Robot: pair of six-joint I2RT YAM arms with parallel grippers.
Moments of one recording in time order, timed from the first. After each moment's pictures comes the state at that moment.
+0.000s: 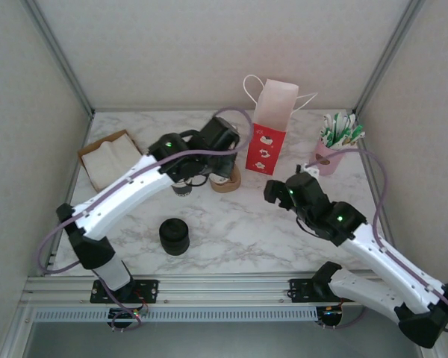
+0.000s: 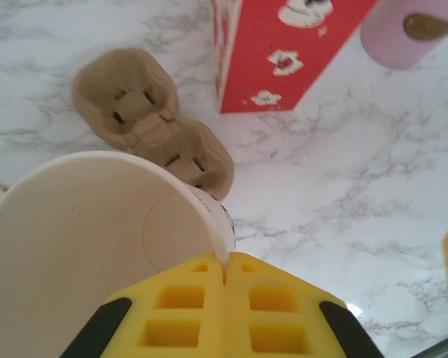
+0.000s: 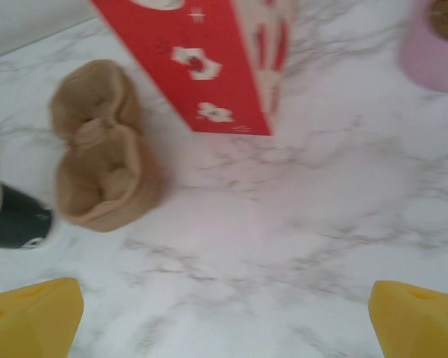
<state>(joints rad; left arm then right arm) -0.92 1.69 1.92 -1.14 -0.29 -0.47 0.77 0.85 0.89 -0.80 0.42 0.76</state>
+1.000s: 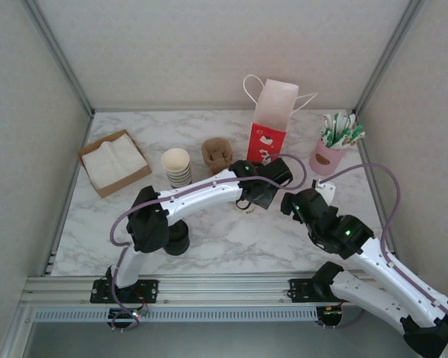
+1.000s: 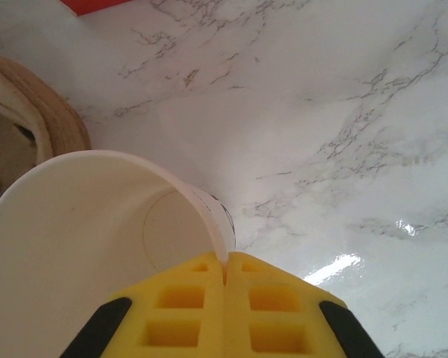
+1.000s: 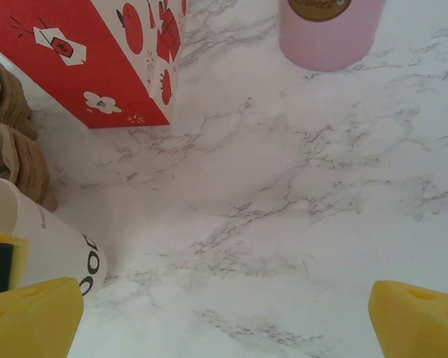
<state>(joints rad) -1.05 2.11 1.96 -1.03 -0.26 -0.48 0.77 0.73 0.78 -0.92 0.56 0.83</state>
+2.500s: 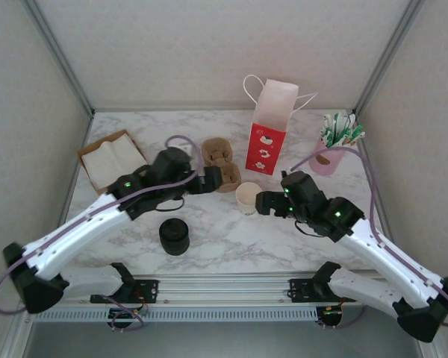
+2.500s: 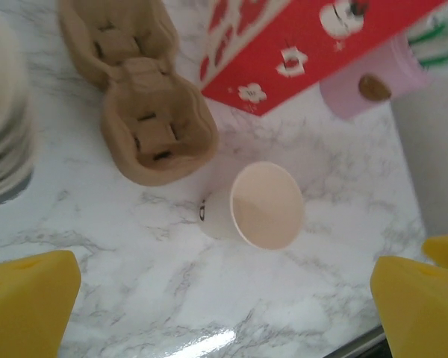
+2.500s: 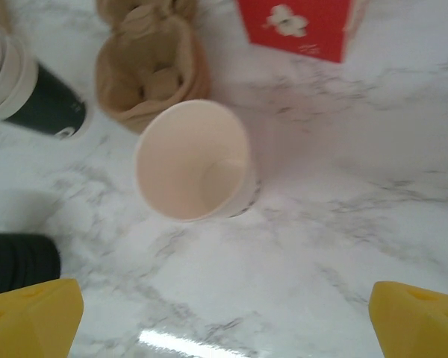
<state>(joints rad) -0.74 1.14 1.16 -0.68 -0.09 -0.78 0.81 0.95 0.98 -0.88 0.15 0.62</state>
